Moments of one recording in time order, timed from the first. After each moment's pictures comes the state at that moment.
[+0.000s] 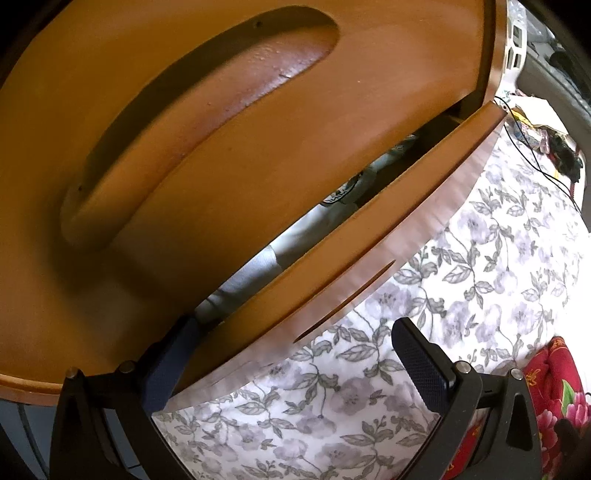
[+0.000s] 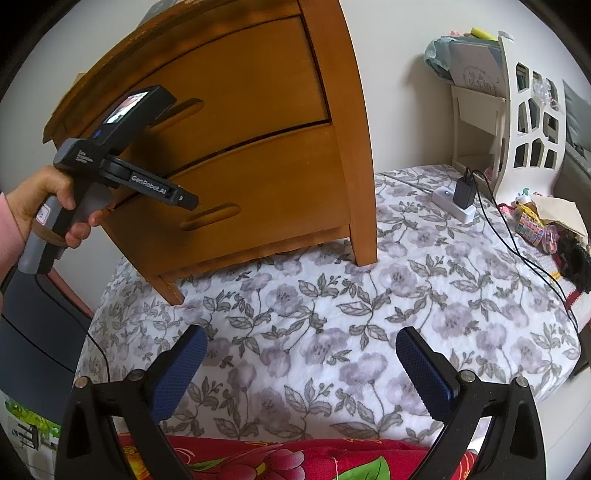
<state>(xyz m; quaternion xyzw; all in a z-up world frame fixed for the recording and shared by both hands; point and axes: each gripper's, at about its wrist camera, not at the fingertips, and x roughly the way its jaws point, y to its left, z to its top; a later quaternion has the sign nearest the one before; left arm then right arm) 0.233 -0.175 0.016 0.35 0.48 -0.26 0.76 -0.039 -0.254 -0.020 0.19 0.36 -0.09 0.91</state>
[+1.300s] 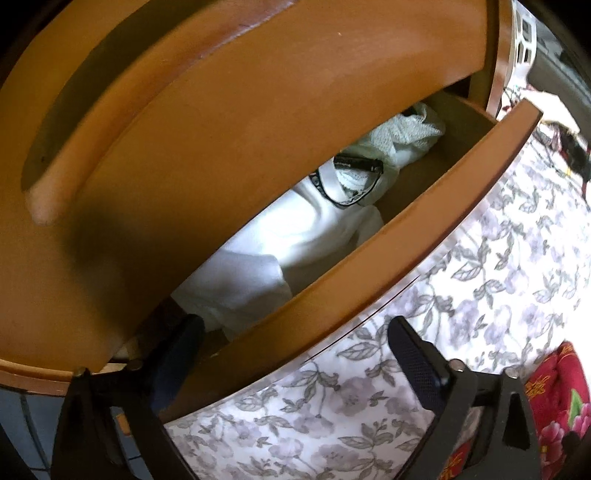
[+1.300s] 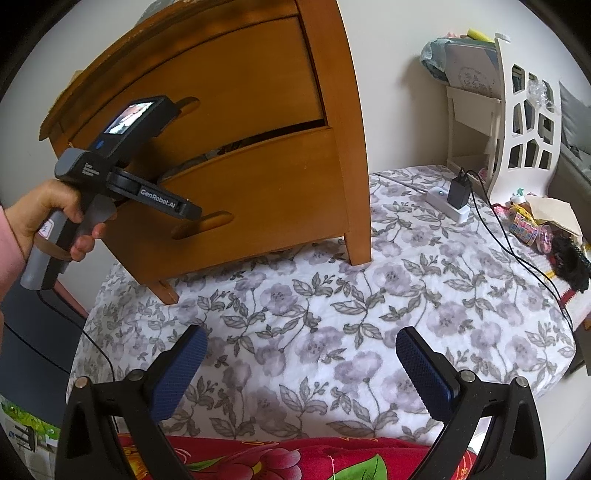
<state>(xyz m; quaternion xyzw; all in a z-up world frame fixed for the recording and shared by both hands) 0.230 -0.185 0.005 0.36 0.49 -0.23 0.76 -0.039 -0.253 -0.018 0.19 0.37 -0.11 0.91</state>
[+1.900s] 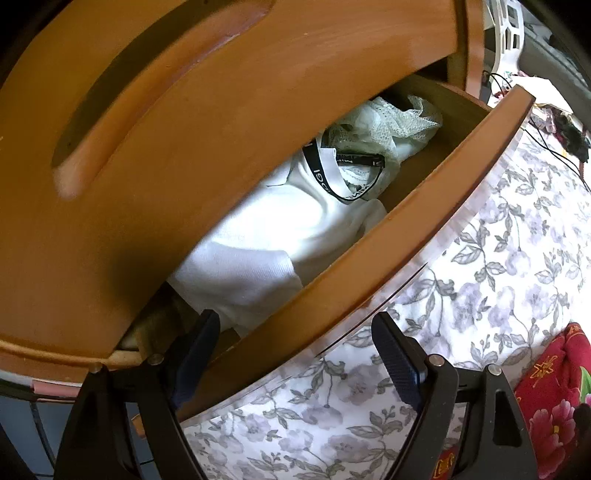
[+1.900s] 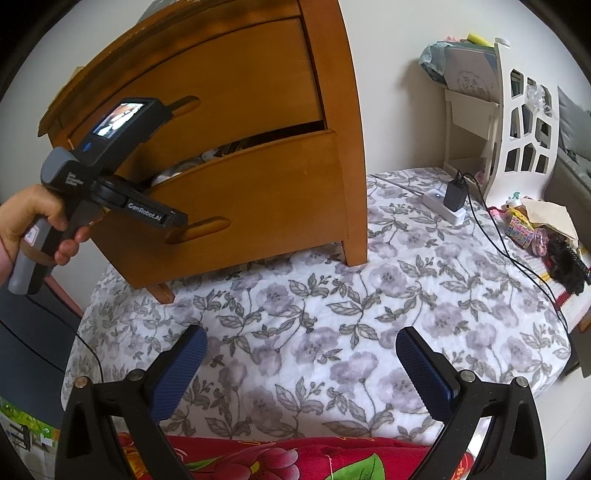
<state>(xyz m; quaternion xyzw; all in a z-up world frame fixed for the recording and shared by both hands) 0.204 -0.178 0.006 0.38 0.47 -0.23 0.76 -0.040 -0.251 -0.017 0.18 0.37 -0.12 0.91</state>
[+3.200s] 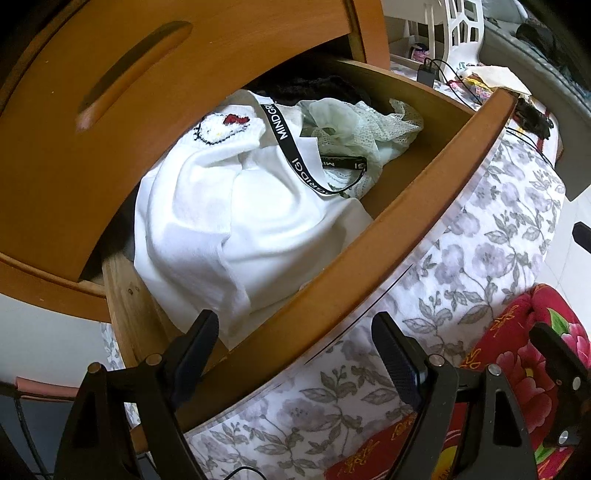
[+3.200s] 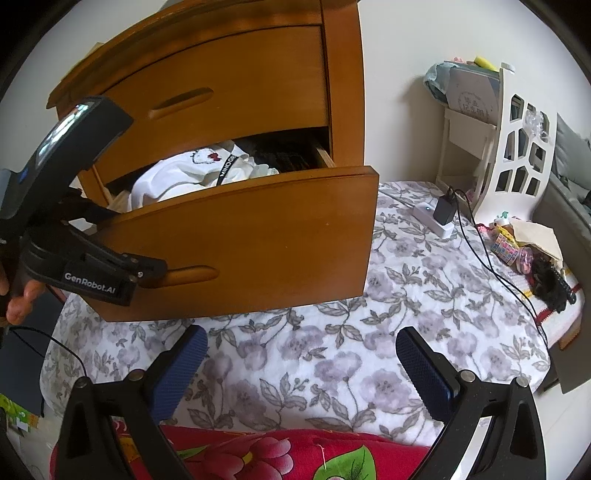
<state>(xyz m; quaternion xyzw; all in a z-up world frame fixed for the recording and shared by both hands) 0.154 -0.152 0.033 0.36 0.48 -0.27 0.75 -0.047 -0.234 -0.012 0.13 0.37 -0.13 0.91</state>
